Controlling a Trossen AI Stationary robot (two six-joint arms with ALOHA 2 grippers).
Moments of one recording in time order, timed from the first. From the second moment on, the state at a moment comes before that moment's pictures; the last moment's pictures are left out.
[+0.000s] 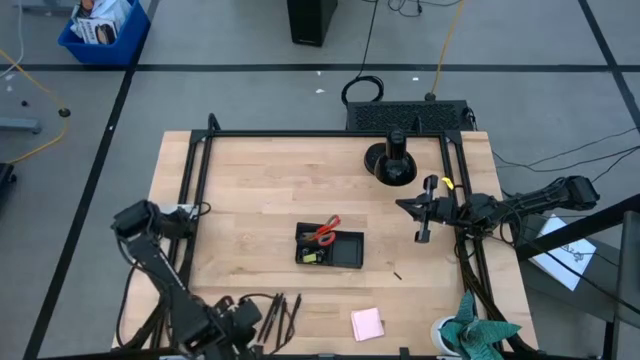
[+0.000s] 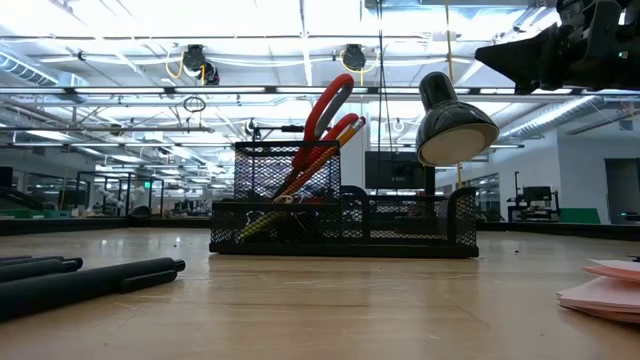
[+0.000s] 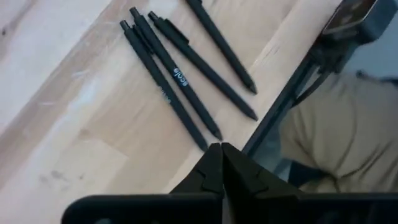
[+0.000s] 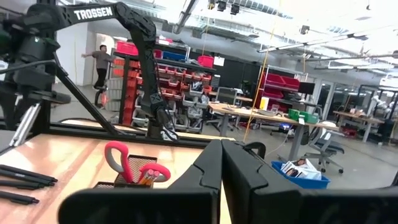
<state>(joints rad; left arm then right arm) -0.96 1.85 1.46 -0.90 -0.27 -1.61 0.18 0.49 0.02 0.69 0.34 -0.23</state>
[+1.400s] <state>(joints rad) -0.70 1.94 1.38 -0.88 -0.10 -1.57 0.18 0.49 0.02 0.63 0.33 -0.18</state>
